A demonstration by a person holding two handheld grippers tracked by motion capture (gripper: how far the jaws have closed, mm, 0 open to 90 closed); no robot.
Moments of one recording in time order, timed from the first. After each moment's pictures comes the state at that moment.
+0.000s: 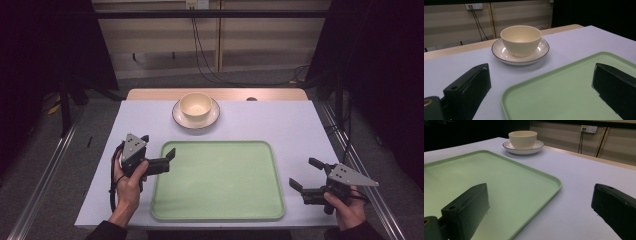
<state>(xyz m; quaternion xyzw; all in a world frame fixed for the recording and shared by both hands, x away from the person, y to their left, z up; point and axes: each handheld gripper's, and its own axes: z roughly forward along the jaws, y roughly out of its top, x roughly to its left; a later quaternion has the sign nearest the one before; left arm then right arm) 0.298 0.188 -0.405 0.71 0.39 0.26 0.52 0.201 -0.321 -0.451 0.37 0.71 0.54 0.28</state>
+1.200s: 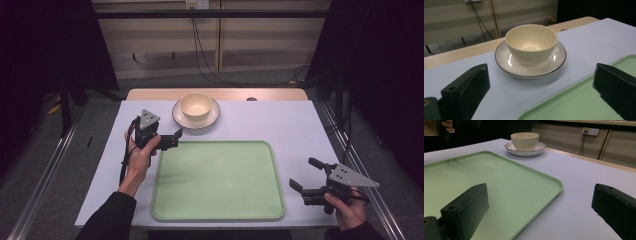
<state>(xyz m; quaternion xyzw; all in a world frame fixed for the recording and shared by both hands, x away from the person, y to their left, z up) 0.374 0.165 -0.408 0.74 0.39 0.25 0.48 0.201 -0.322 -0.451 0.36 0.71 0.54 0.28</state>
